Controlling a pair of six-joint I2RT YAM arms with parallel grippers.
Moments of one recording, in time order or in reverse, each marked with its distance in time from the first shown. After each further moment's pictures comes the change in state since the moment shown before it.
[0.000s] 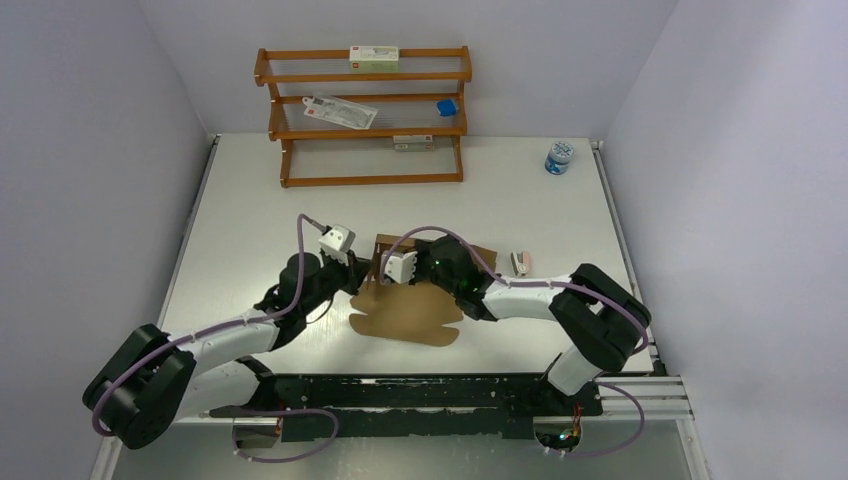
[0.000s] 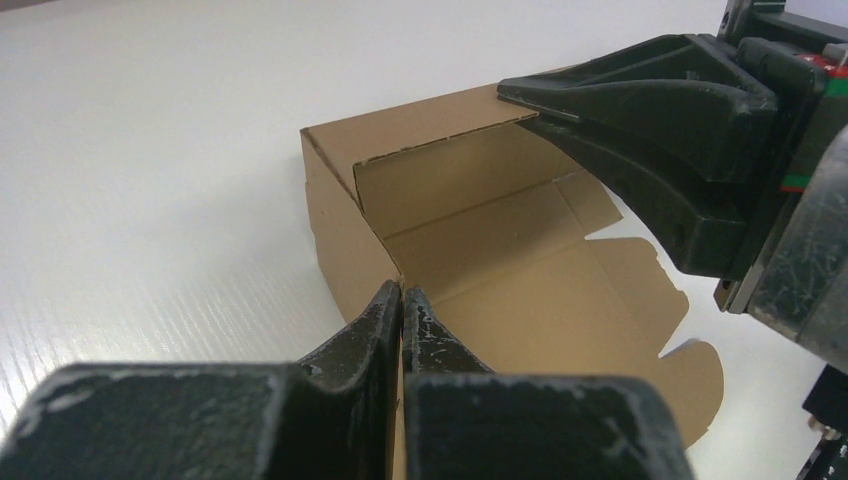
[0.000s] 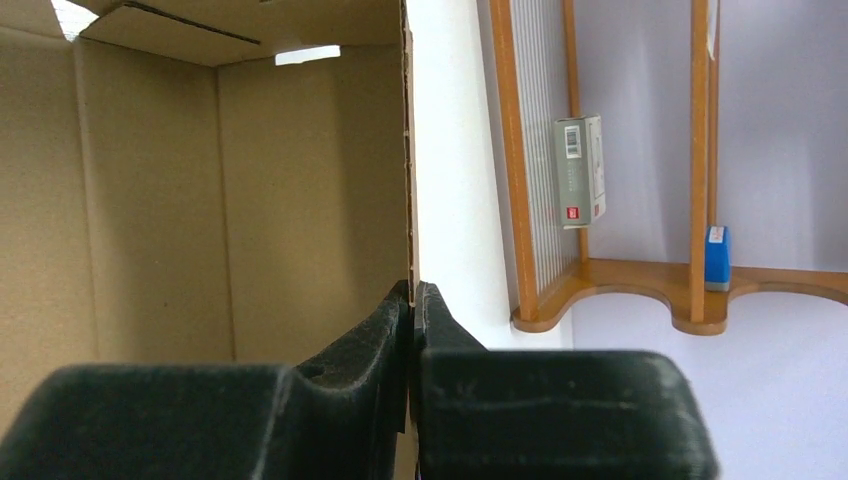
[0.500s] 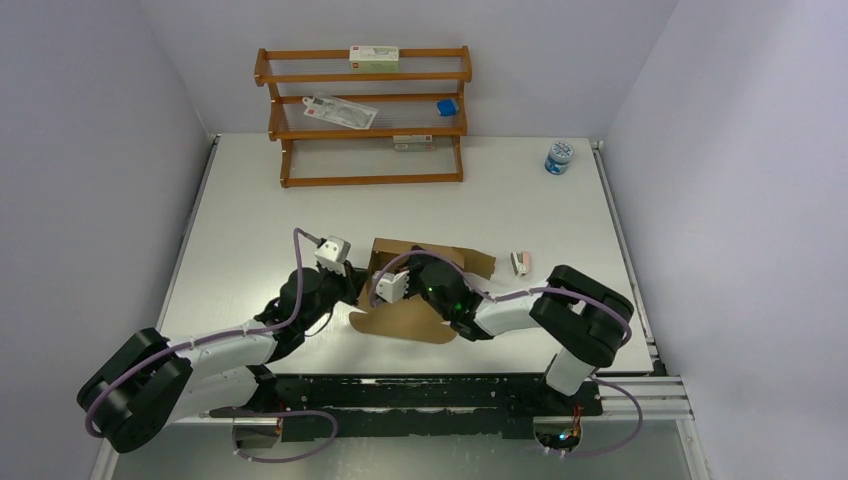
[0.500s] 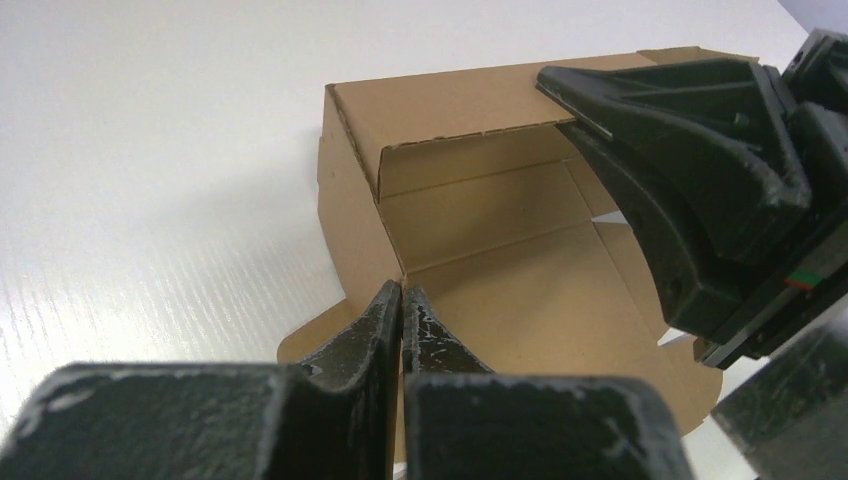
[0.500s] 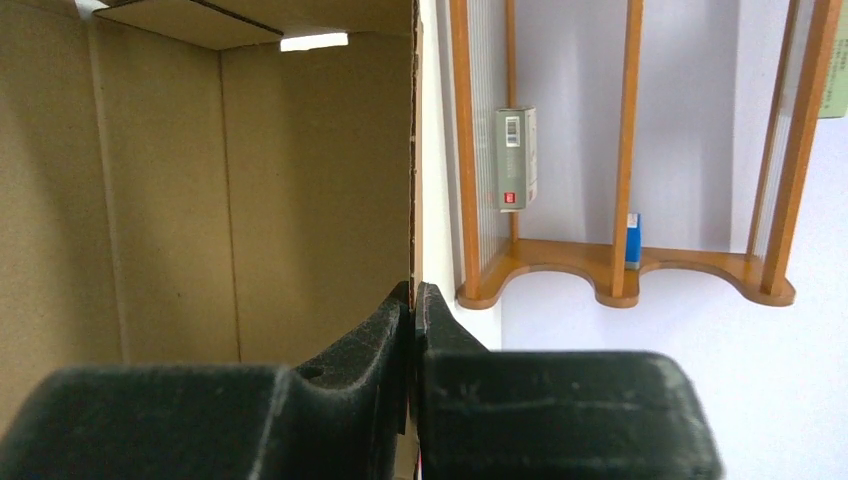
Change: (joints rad) left arm -0.095 -0.040 -0.103 0.066 -0.170 -0.071; right arm 0.138 0.064 -0.093 0.239 0.241 -0.127
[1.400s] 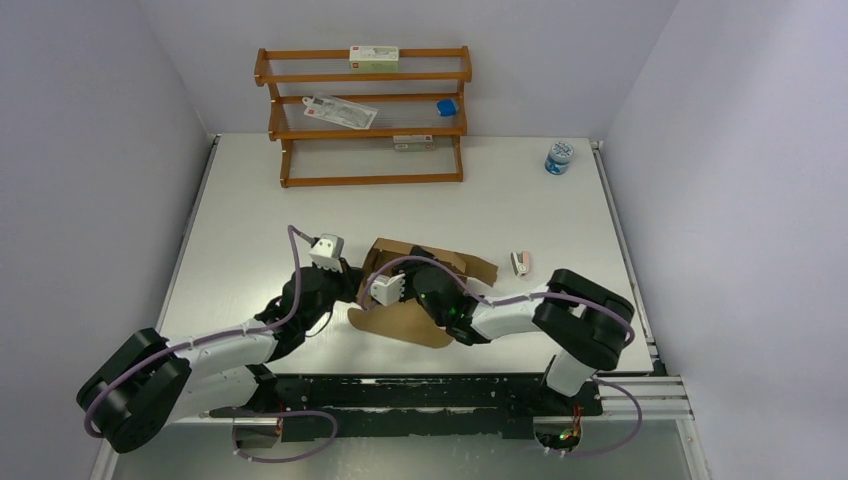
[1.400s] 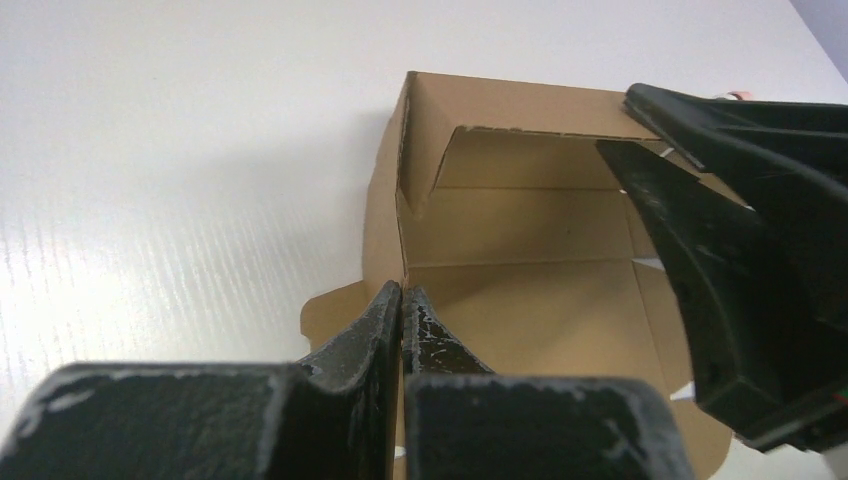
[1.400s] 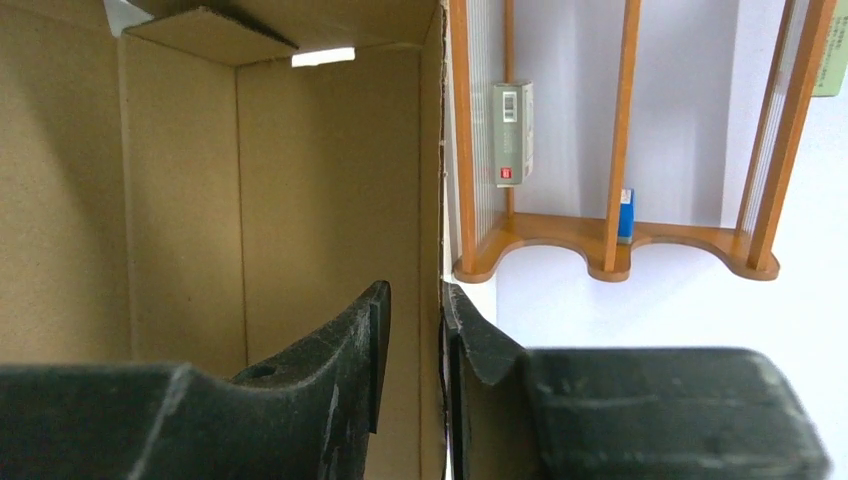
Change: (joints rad) left arm -0.005 0.002 0.013 -0.051 -0.101 -0.105; right arm 0.072 0.013 0.018 -0.026 0.161 -0.008
